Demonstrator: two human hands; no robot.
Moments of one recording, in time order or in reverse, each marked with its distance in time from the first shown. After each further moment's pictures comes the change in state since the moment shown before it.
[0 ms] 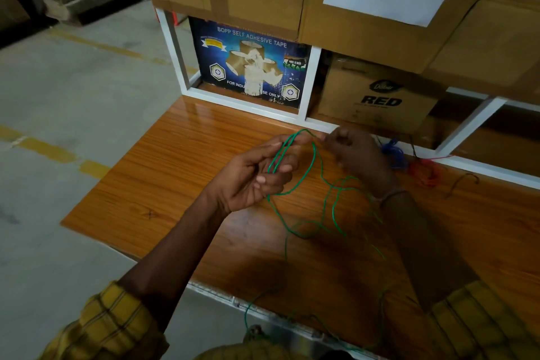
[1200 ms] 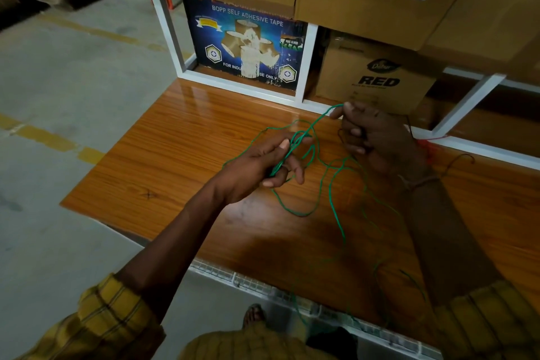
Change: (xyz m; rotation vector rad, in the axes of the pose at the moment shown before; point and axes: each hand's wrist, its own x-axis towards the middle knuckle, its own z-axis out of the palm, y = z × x) left_hand -0.010 -0.032 0.013 0.718 0.191 0.049; right_hand -0.027 -0.011 -0.034 0.577 -0.302 0.065
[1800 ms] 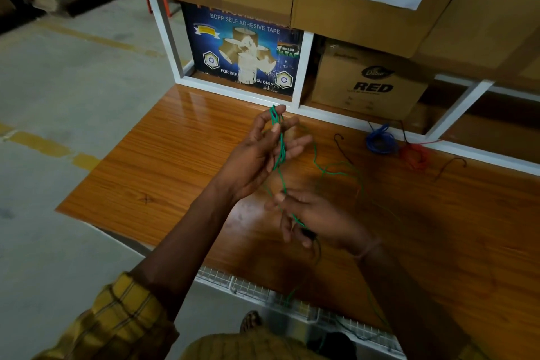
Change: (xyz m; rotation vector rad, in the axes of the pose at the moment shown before) left_hand 0.022 -0.001 -0.001 -0.453 0.169 0.139; right_hand -0.068 0.079 0.087 -0.315 -0.258 0.385
